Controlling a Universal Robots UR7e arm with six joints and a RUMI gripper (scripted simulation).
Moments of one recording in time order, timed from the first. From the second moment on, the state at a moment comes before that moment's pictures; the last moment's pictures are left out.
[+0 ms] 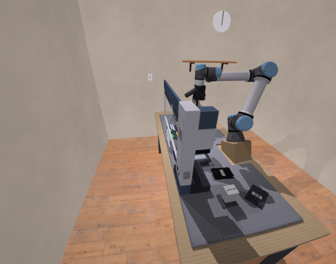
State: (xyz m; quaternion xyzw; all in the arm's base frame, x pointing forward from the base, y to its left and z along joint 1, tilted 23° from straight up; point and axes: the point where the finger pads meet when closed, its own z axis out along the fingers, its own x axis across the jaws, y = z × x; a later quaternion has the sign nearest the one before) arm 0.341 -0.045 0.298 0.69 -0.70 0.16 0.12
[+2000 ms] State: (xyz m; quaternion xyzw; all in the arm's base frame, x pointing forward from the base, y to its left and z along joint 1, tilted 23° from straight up) arm 0.206 -0.083 0.308 0.68 -0.71 0.16 0.13
